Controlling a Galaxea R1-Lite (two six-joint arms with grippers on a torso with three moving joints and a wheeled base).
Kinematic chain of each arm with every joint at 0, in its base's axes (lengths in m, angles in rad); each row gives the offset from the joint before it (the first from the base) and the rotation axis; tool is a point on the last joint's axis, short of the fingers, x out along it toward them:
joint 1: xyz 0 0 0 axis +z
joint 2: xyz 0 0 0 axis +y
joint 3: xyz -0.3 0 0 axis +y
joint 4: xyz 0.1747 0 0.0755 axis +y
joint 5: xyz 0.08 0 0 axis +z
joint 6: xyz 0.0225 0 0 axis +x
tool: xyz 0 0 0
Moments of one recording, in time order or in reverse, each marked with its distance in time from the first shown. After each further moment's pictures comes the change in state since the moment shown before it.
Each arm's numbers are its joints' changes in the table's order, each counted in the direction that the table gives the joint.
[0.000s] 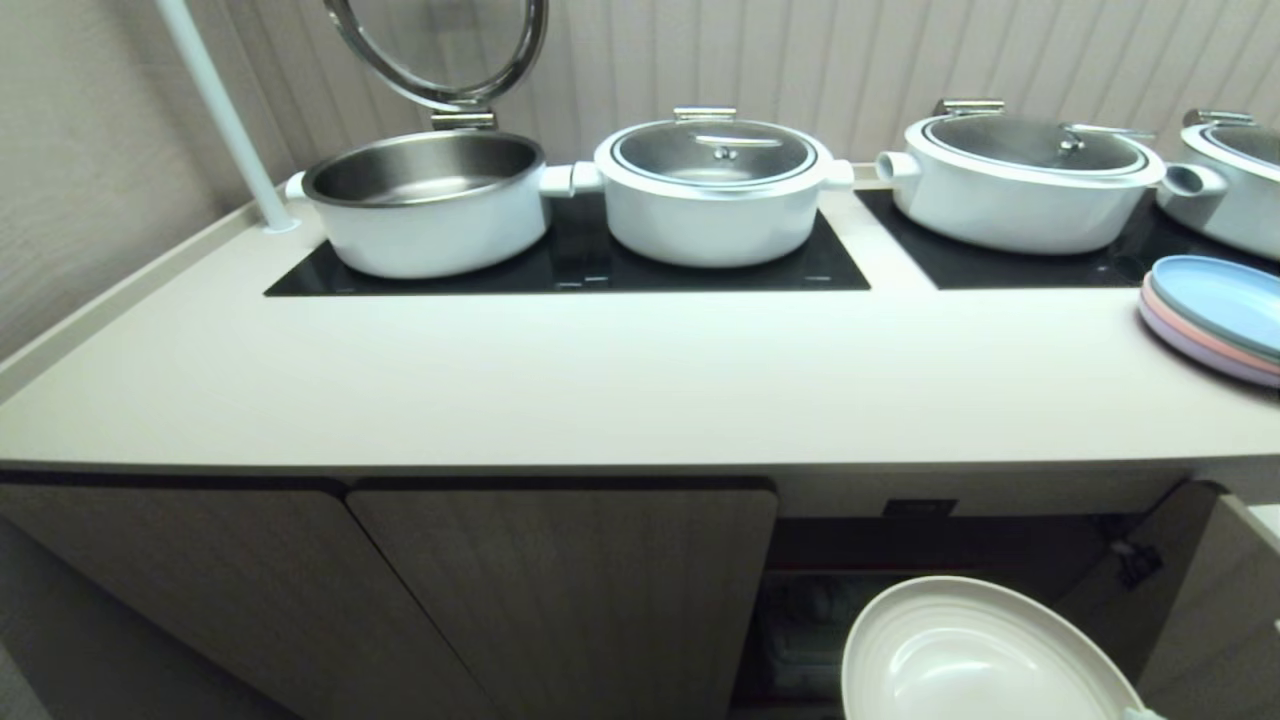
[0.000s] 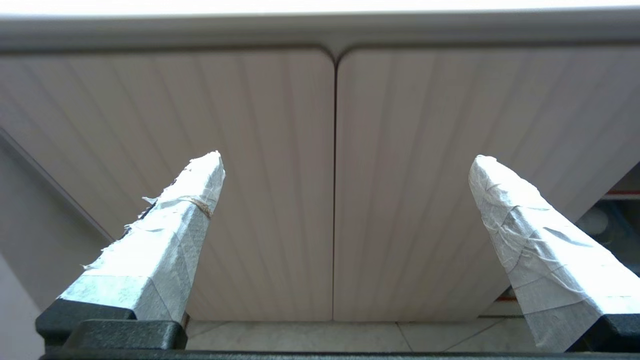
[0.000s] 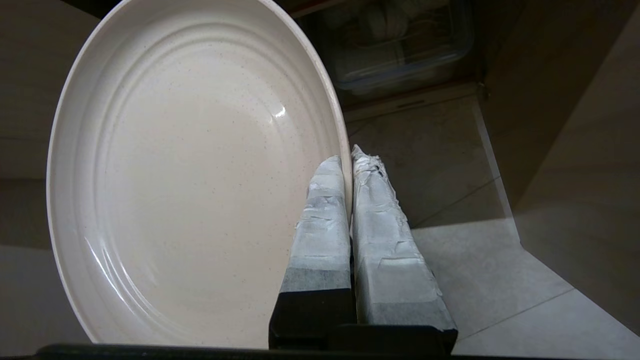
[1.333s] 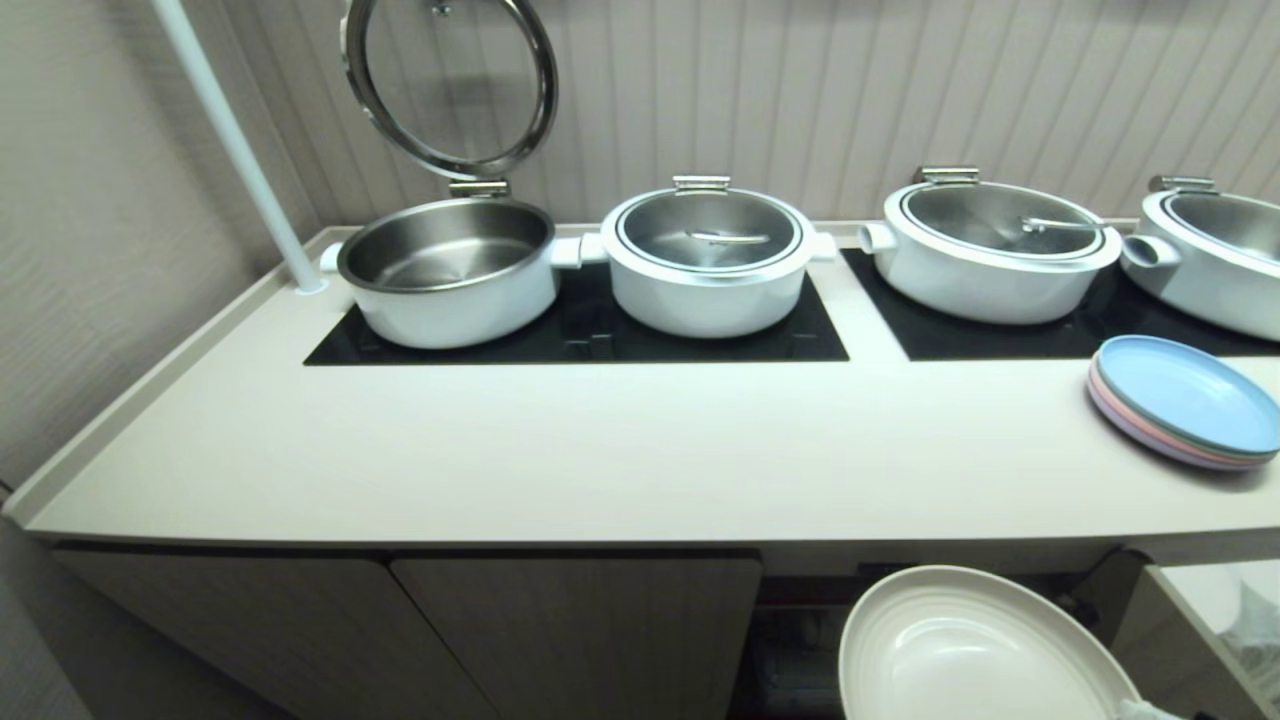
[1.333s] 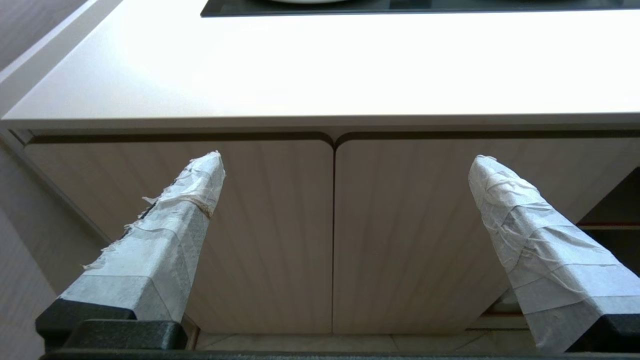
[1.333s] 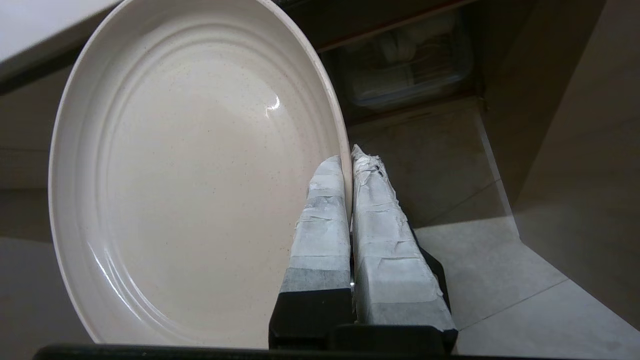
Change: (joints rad) left arm 0.000 0.000 0.000 0.000 0.000 0.000; right arm 0.001 0.006 -0.015 -0.001 0.002 0.021
